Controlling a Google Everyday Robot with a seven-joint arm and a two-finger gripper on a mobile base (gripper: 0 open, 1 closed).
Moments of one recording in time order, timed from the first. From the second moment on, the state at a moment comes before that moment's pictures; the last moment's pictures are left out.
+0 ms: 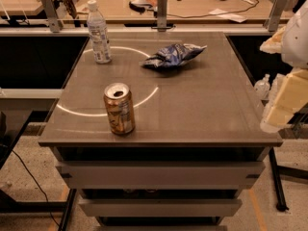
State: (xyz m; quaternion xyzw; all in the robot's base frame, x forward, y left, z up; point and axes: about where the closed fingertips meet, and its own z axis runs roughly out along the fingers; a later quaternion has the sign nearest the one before) arm 0.438 -0.214 0.986 -0.60 0.78 -0.05 0.17
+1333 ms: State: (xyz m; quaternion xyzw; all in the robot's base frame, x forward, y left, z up) arm 0.453 -0.290 0.962 -0.45 0.83 0.10 0.31
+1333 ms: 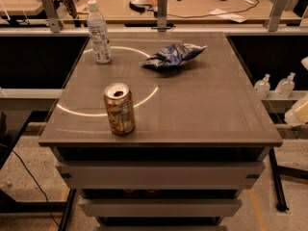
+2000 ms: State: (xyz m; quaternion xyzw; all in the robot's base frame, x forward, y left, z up) arm 0.455 -0.290 0.978 -0.38 0.81 0.22 0.40
